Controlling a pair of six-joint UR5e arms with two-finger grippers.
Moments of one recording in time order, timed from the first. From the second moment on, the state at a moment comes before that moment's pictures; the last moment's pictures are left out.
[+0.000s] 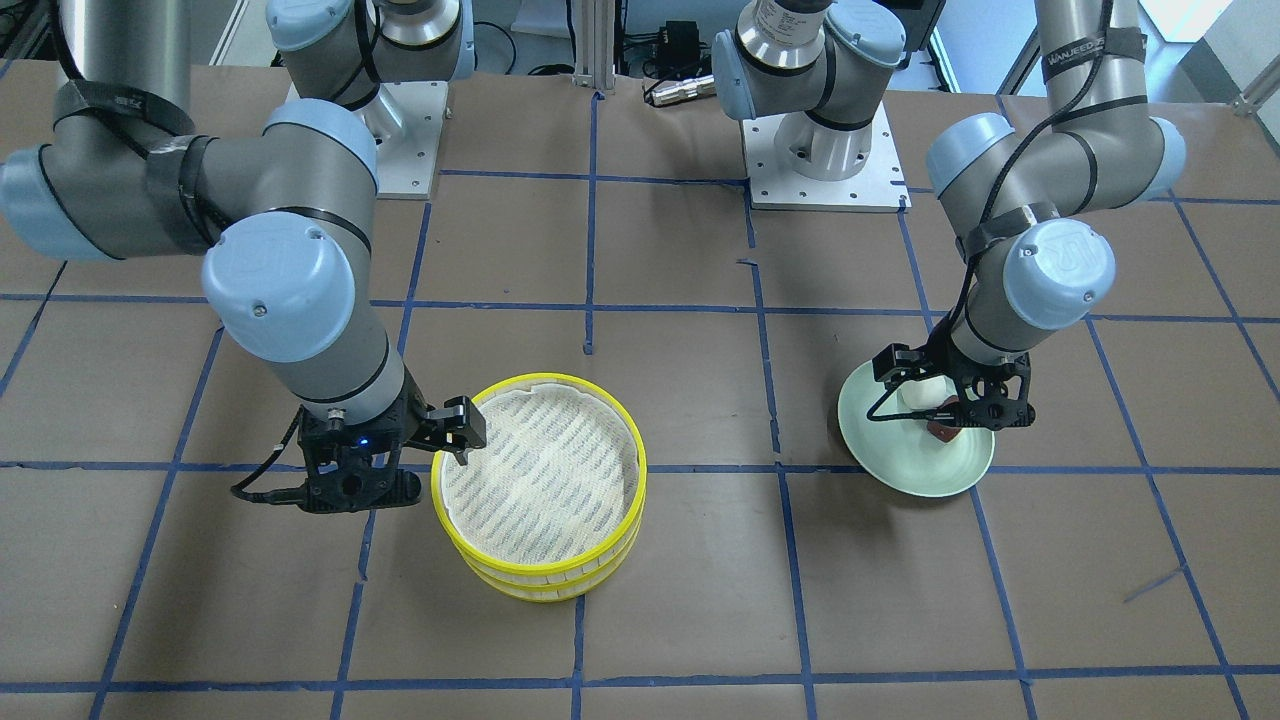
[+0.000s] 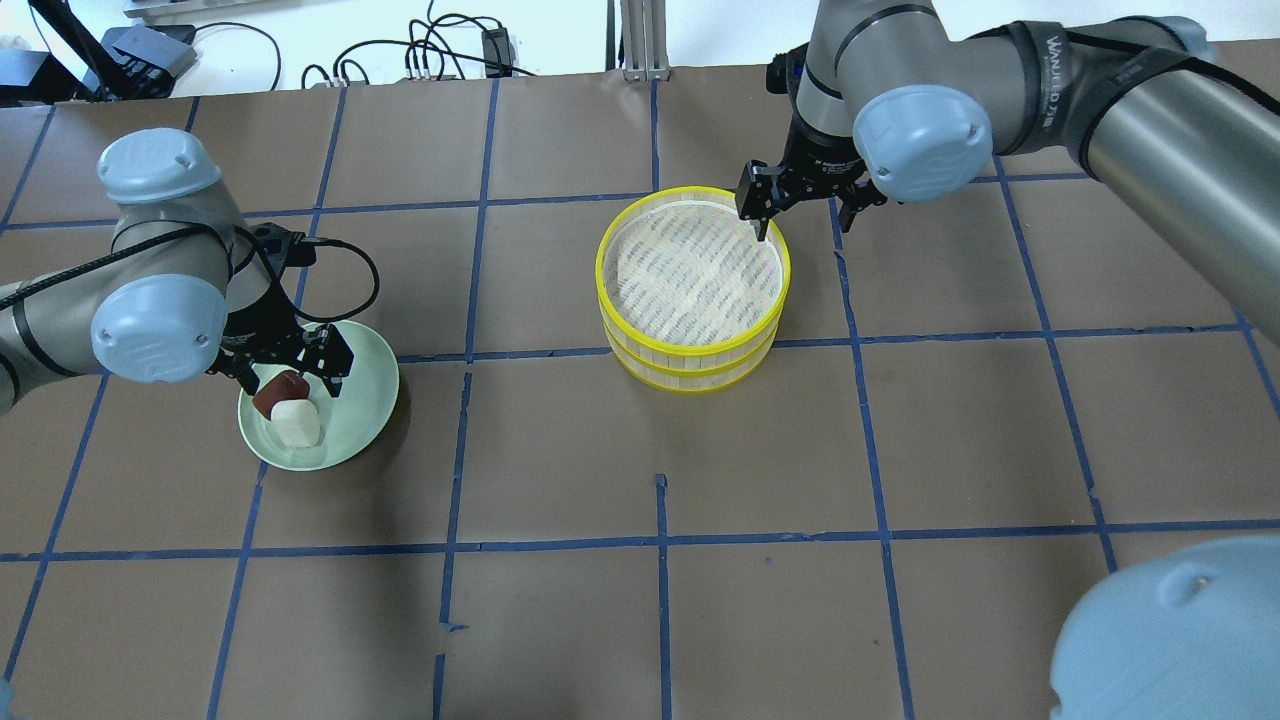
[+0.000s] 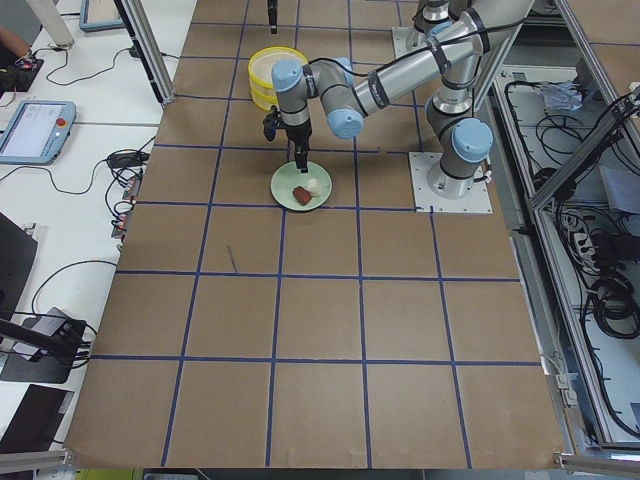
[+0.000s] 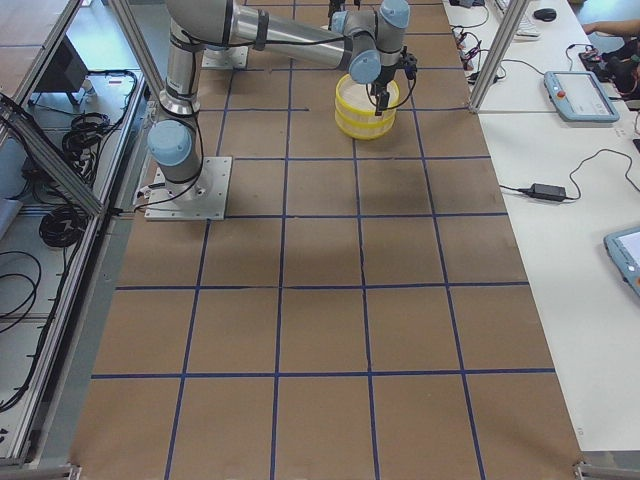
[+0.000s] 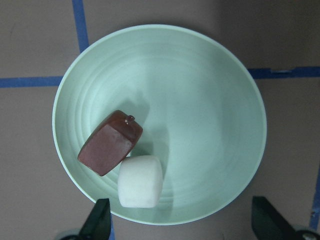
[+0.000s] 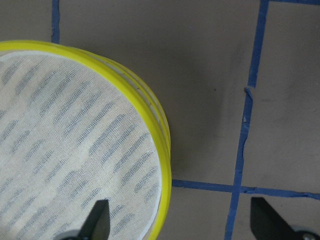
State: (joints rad) left arm -1.32 -1.80 -1.96 -1.14 1.74 0.24; right arm 1.69 -1.17 1.52 -1.90 -1.53 0.01
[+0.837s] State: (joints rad) left arm -1.32 -1.84 -1.99 -1.14 1.77 0.15; right arm 1.71 -1.14 1.59 -2.00 -1.55 0.12
